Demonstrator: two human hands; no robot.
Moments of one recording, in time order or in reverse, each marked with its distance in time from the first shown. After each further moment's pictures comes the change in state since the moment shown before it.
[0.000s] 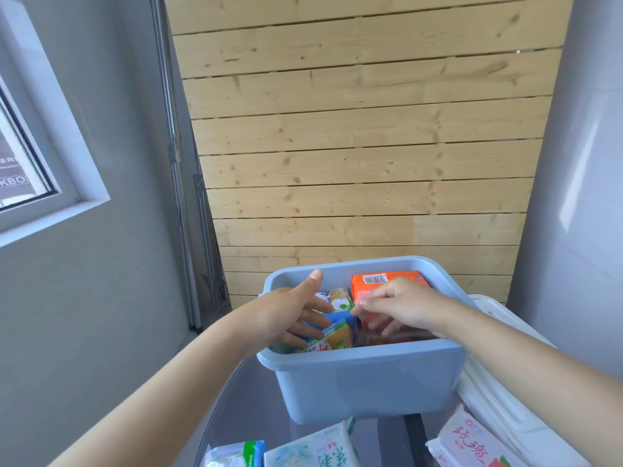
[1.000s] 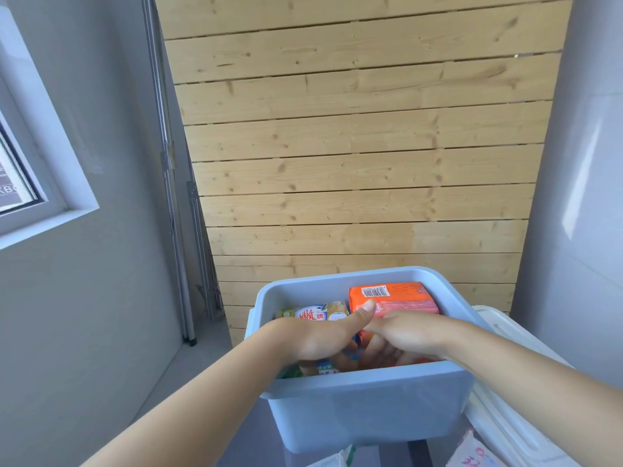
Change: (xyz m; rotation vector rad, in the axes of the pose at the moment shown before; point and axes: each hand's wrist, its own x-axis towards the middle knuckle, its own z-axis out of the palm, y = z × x) left_hand 0.044 0.015 0.033 0.499 -0.336 -0.181; right_hand 0.016 0.015 0.004 -0.069 -0.207 0.293
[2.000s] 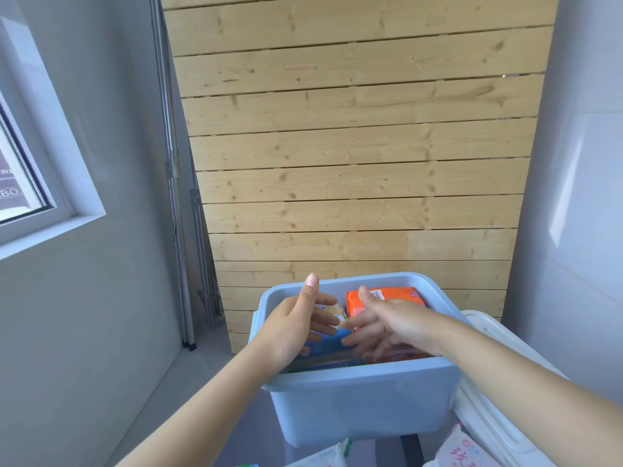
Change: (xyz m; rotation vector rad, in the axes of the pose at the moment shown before) left_hand -0.030 -0.028 0.012 -0.581 0.616 0.479; right_hand -0.019 -0.011 -0.002 0.232 0.072 -0.149
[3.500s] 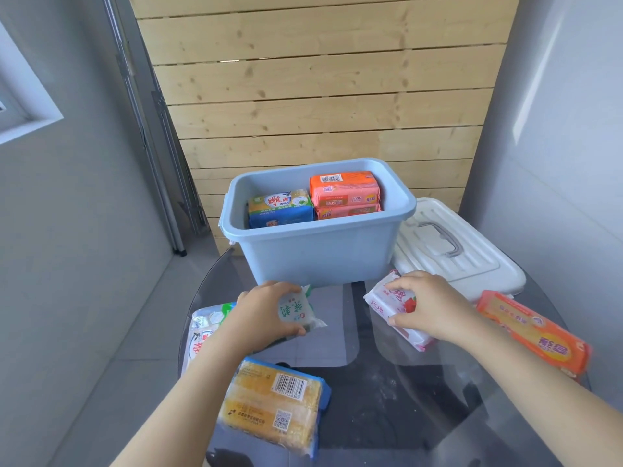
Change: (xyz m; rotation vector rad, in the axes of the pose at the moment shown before) left_hand -0.102 -0.096 0.046 0.844 -0.094 -0.049; right_hand -0.129 0.137 0.044 -0.674 0.444 0.075
